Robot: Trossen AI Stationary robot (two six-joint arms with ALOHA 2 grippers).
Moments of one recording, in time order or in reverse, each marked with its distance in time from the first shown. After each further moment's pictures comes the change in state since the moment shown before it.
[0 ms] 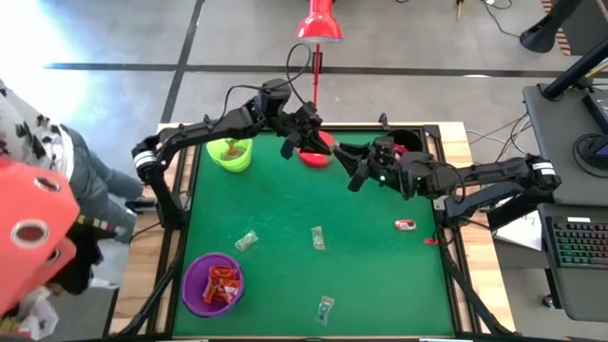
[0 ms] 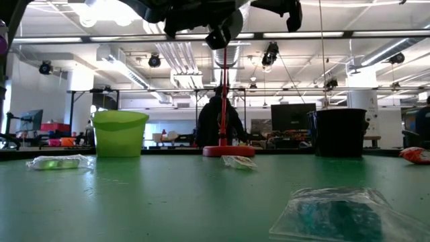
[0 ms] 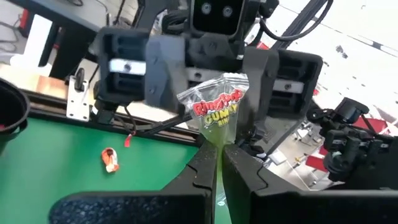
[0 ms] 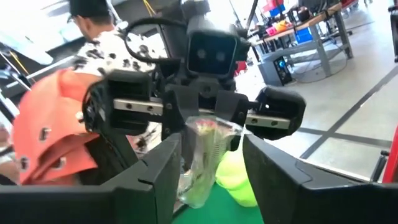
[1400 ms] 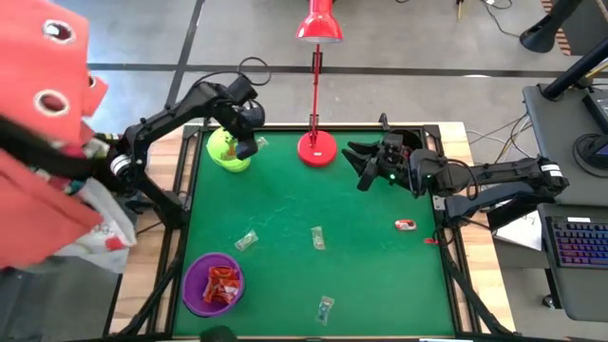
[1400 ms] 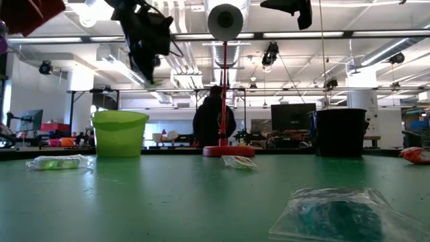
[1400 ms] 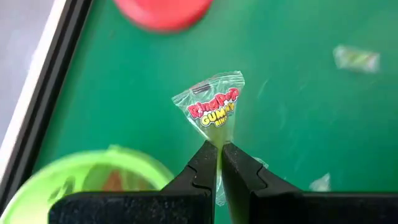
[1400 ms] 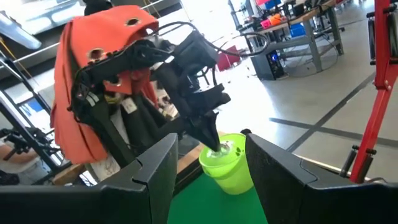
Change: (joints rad) left arm 0.265 -0.181 0.000 -1.279 -0.736 0.789; right arm 0.000 -0.101 0.000 -0.161 0.001 -0.007
